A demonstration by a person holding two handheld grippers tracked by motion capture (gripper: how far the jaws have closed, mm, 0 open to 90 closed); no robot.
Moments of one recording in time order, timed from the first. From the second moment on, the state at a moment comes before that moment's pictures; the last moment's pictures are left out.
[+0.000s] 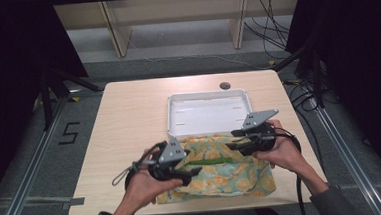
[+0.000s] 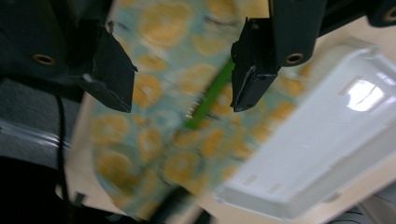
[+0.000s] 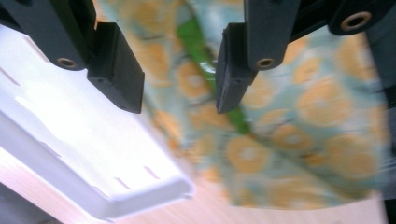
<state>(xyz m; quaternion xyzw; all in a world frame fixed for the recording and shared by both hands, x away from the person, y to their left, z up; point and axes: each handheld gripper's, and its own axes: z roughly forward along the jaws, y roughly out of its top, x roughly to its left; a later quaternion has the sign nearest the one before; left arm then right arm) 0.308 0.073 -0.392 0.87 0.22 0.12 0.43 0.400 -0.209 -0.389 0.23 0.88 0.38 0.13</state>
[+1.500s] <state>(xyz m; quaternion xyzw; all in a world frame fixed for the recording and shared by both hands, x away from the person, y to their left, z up) 0.252 0.079 -0.429 0.86 0.23 0.11 0.44 0.401 -0.221 -0.381 0.23 0.87 0.42 0.05</state>
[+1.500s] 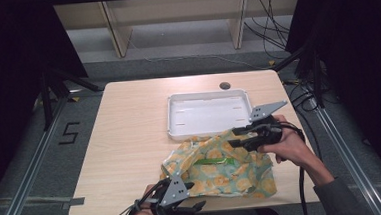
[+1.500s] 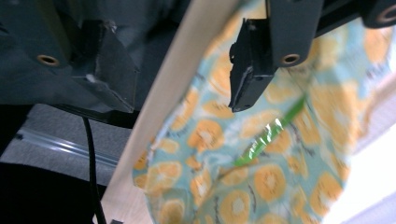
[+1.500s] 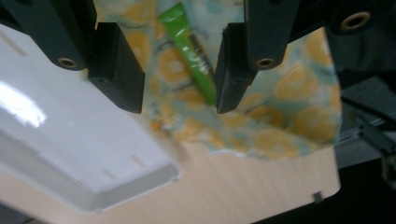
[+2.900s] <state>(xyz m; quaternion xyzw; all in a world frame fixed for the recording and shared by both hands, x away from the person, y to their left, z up) 0.287 0.035 -0.497 0.89 0.24 0.11 0.37 0.439 -0.161 -0.471 0.24 0.92 0.31 -0.01</state>
